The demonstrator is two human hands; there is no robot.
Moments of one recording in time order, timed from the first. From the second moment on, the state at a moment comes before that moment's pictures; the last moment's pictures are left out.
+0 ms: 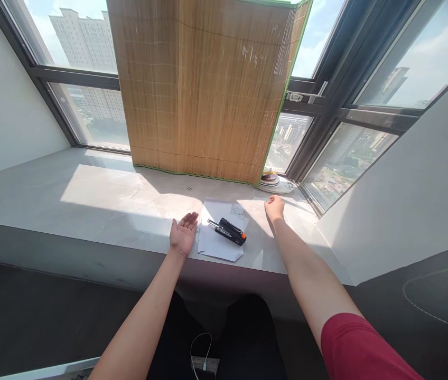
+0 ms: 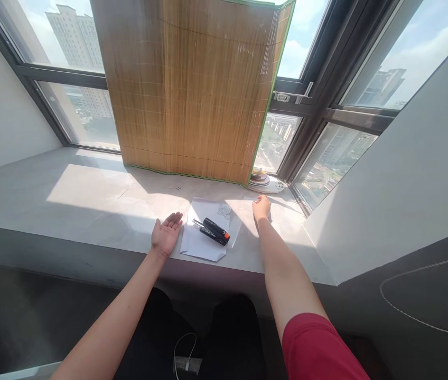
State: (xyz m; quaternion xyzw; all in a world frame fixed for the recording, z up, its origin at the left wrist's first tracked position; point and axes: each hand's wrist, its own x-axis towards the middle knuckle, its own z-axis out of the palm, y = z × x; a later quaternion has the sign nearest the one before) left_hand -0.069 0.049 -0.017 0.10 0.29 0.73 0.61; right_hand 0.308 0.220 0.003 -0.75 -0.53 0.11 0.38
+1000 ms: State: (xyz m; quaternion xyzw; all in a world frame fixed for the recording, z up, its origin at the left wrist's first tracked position) left_hand -0.128 0.227 -0.002 0.69 0.67 0.27 0.11; right_hand 0.256 0.083 -0.020 -0.71 -0.69 -0.02 0.09
